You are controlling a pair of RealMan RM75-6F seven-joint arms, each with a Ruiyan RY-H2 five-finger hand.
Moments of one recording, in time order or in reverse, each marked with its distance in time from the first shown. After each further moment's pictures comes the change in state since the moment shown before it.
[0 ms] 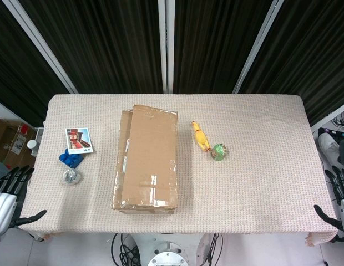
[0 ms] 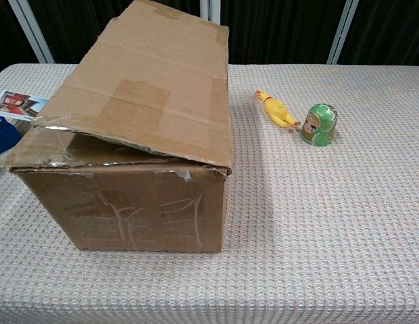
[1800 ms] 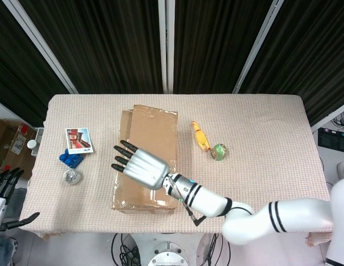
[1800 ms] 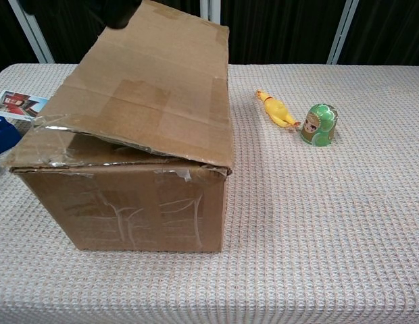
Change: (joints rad) left arm 0.035 0.010 0.005 0.039 -0.011 0.041 -0.094; right arm 1.396 -0.265 0.297 -0.491 0.878 -0.860 -0.987
